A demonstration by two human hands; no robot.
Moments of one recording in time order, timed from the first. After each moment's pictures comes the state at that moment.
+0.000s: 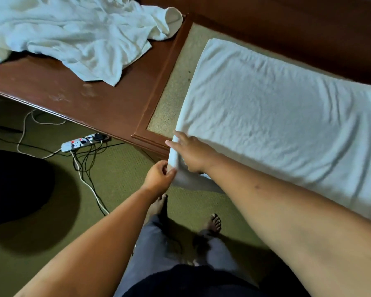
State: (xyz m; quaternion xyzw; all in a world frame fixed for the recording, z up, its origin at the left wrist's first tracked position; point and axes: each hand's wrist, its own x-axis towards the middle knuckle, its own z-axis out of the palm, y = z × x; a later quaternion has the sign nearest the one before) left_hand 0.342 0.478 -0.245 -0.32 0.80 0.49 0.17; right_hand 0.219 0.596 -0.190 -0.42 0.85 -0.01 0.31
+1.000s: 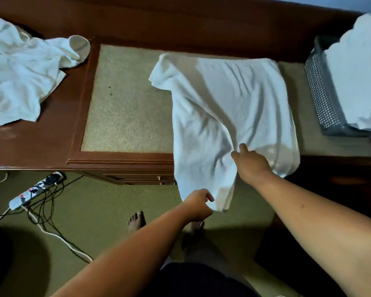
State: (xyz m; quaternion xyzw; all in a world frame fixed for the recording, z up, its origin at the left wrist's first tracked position) left_hand 0.368 0.708 -0.212 0.00 0.80 0.41 0.44; right_hand 0.284 0.900 -0.145 -0.07 0.95 0.13 0.26
